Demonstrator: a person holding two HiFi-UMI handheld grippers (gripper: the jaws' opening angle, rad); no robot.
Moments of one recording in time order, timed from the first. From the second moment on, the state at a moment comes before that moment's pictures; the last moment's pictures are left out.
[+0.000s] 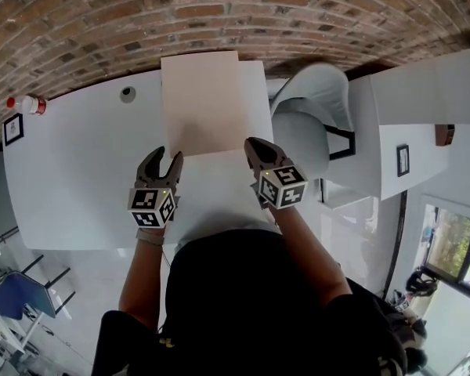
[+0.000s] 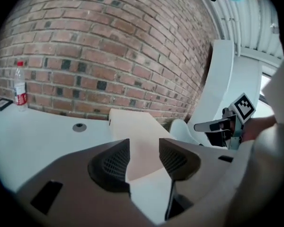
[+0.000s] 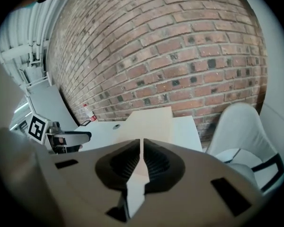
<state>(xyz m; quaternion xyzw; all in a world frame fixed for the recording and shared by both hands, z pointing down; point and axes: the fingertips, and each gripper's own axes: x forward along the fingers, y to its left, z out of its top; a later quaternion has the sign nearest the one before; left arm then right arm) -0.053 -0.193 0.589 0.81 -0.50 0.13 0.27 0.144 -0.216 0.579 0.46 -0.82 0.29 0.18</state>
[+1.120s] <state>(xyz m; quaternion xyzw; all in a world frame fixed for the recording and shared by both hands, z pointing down) -0.092 -0.069 0.399 0.89 -0.43 0.03 0.13 0.043 -0.072 0.409 0.41 -0.90 0.12 0.10</state>
